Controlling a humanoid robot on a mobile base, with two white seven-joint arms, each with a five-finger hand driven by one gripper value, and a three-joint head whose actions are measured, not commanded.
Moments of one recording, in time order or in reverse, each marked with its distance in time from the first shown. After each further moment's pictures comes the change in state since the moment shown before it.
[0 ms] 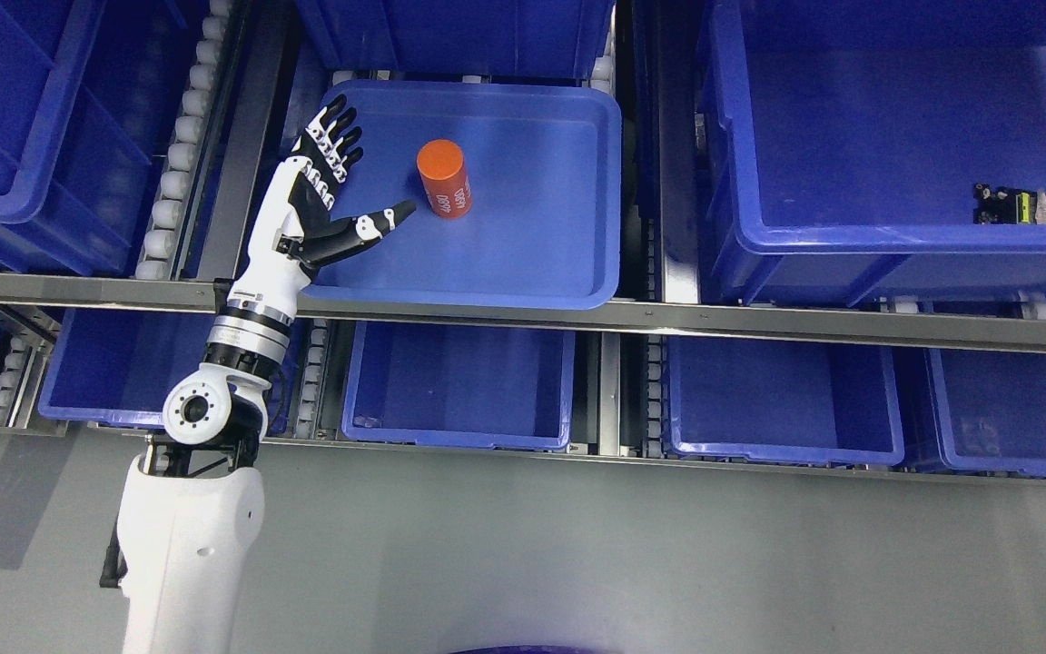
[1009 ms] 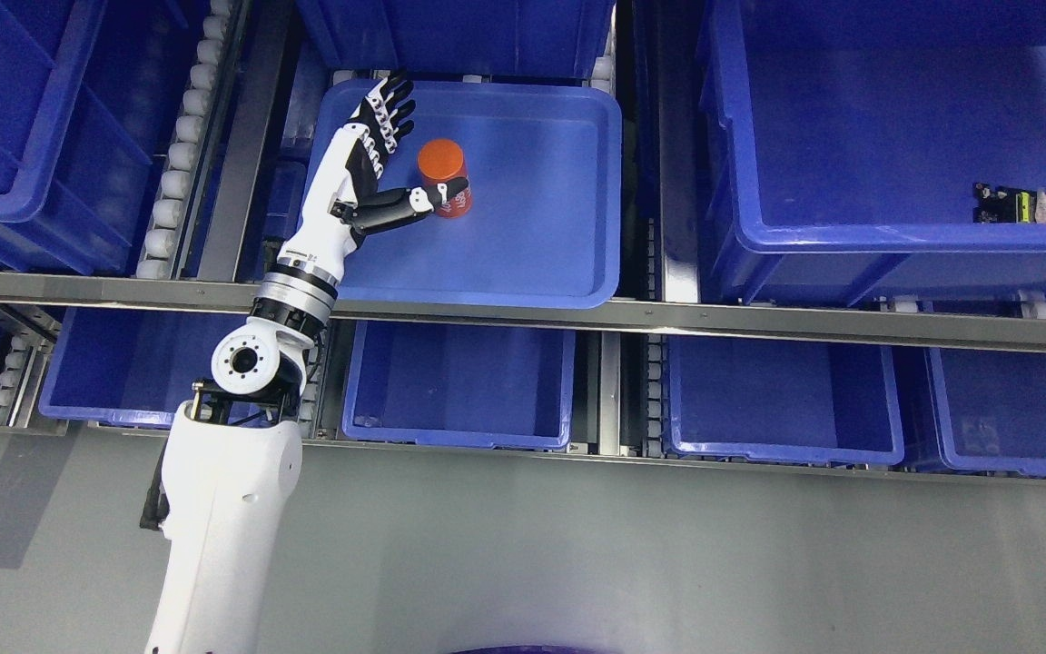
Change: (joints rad) left arm -0.154 -0.040 -0.070 0.148 -0.105 -0.002 -0.023; right arm 0.000 0.000 0.000 0.000 0.000 0.000 0.000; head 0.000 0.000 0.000
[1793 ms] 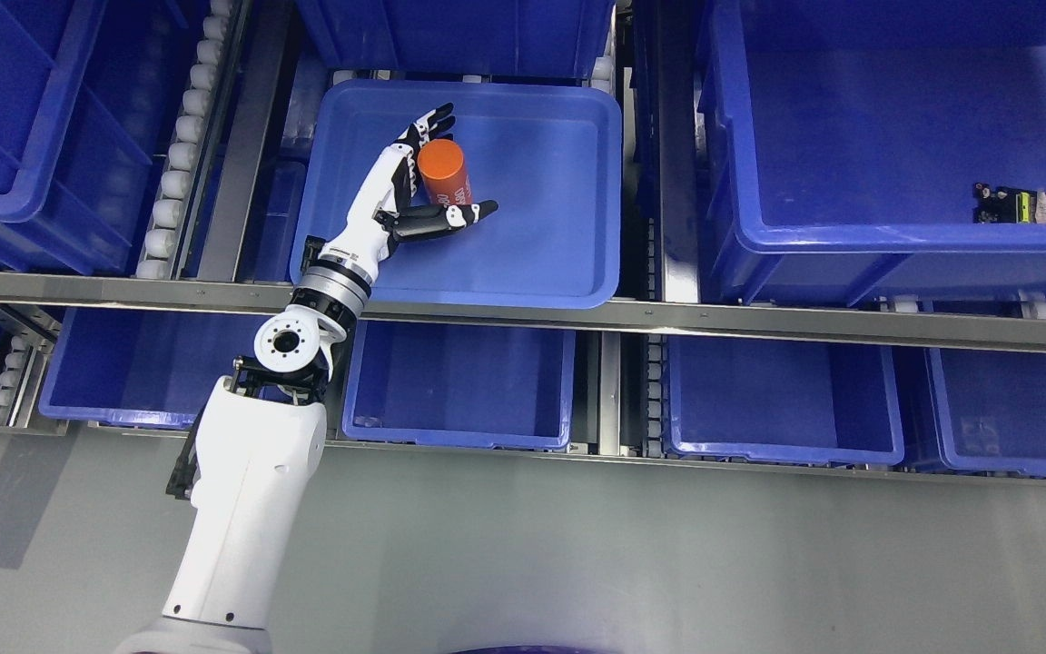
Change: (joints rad) left arm -0.073 -0.005 -0.053 0.184 -0.063 0.005 0.003; right arm 0.000 0.000 0.000 0.000 0.000 0.000 0.000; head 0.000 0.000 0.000
